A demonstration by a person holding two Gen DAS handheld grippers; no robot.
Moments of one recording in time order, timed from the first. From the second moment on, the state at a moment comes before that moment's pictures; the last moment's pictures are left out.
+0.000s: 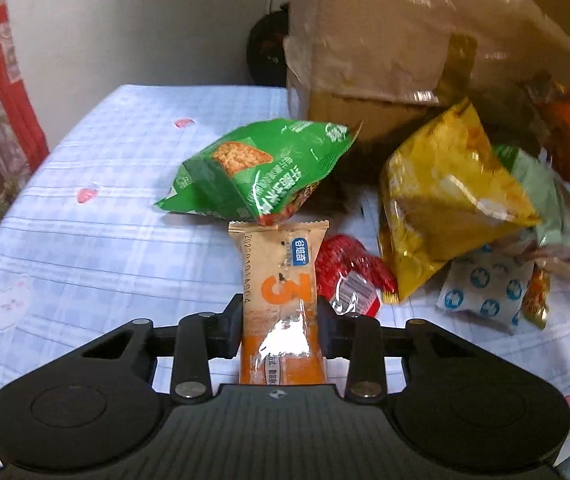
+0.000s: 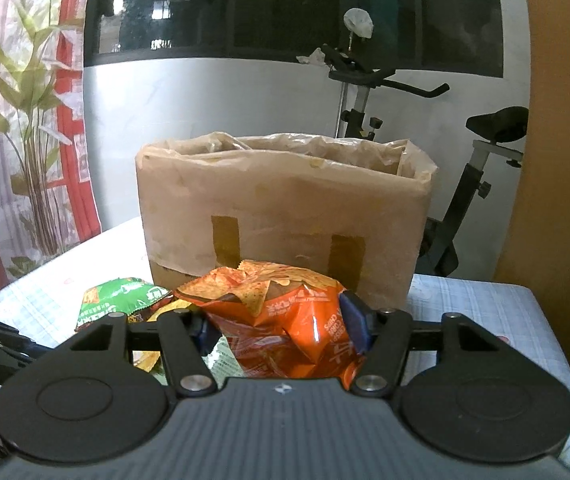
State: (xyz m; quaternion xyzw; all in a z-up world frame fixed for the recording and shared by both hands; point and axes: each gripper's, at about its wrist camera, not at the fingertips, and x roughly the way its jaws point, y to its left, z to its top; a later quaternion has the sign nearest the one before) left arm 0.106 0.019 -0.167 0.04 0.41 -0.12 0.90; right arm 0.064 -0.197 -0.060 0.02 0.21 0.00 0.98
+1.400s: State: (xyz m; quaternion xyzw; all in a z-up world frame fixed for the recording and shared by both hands) left arm 0.202 -0.095 0.034 0.01 0.18 -0.23 0.96; right arm 0.125 -0.233 0.067 0.04 0.06 0.03 1.00
